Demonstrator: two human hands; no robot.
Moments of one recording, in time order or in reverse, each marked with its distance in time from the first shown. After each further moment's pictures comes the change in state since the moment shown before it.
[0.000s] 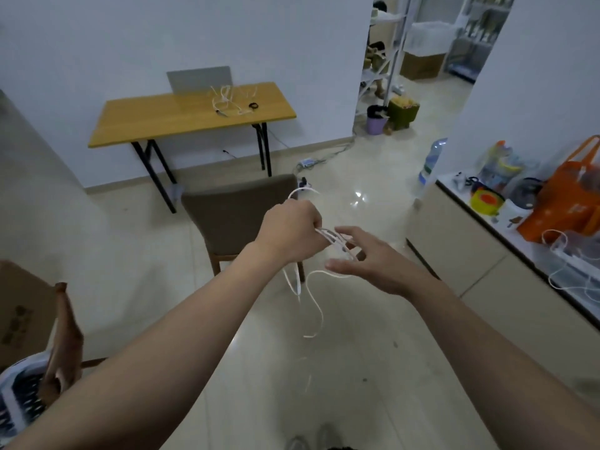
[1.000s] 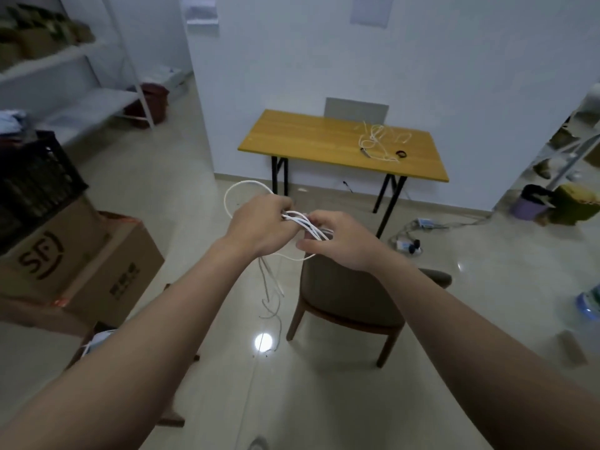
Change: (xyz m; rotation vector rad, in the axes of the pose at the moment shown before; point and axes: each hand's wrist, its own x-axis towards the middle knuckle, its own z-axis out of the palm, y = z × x) left_hand 0.052 -0.389 -0.140 -0.094 0.317 -0.576; right_hand 0.363 -0.292 0.167 -0.126 -0.346 -0.605
